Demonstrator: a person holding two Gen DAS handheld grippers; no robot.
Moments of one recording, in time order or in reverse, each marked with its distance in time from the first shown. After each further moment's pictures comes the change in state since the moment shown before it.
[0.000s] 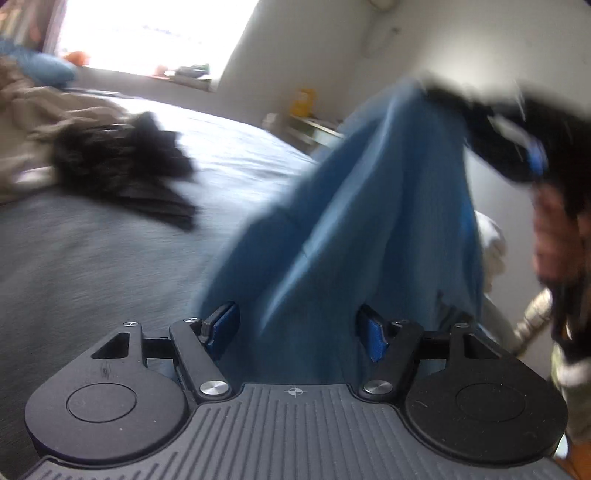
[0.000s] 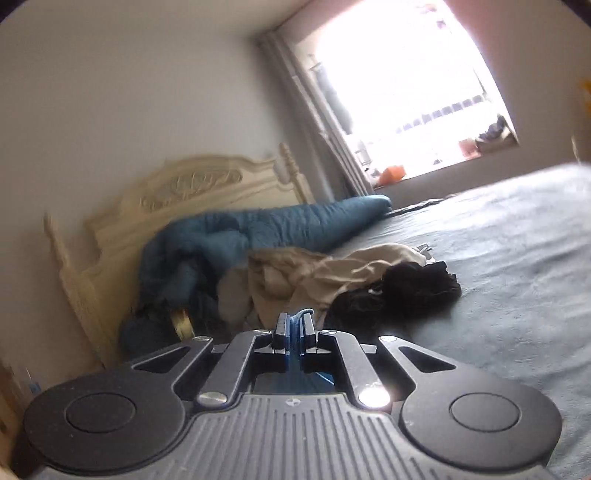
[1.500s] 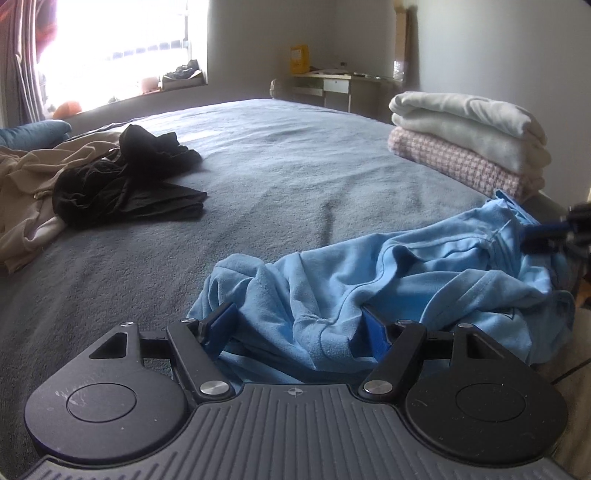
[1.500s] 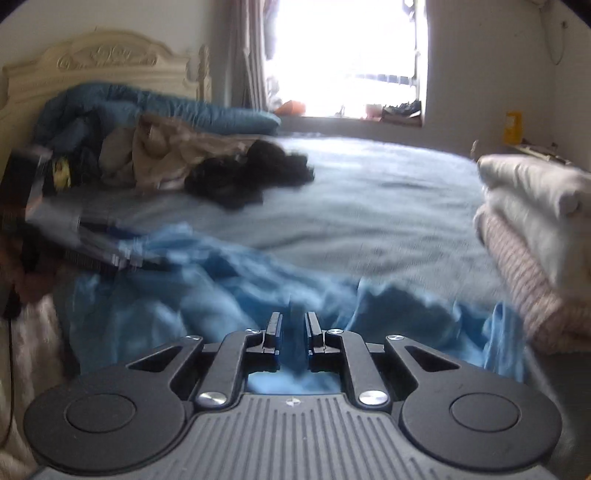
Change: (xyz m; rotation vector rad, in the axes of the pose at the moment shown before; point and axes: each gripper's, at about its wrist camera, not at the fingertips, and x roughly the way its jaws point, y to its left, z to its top) left arm 0.043 -0.048 -0.019 0.337 0.135 0.185; right arm -0.096 -0.013 -0.128 -0.191 0.212 -0.471
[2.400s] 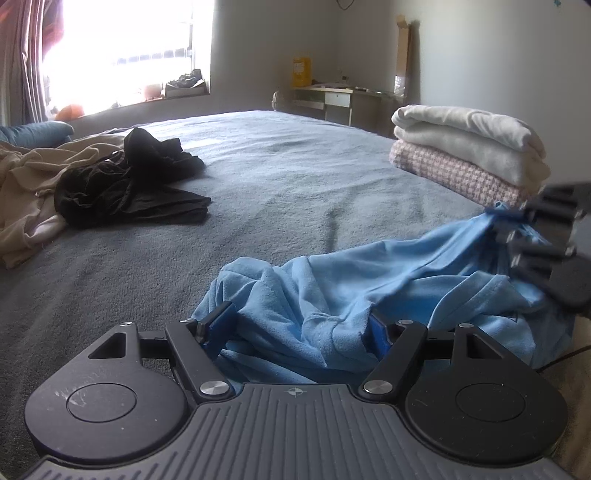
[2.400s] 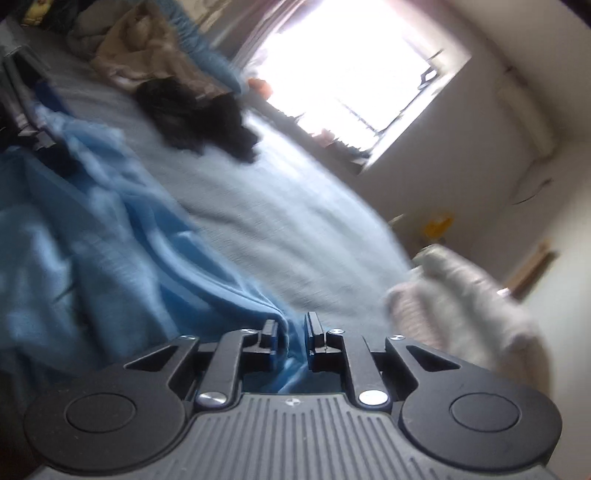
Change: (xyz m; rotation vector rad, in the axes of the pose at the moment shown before) left arm 0.000 0.007 -0.006 -0.014 -0.046 0.001; right arm 0.066 0.051 -0.015 -0.503 -0.010 -0.508
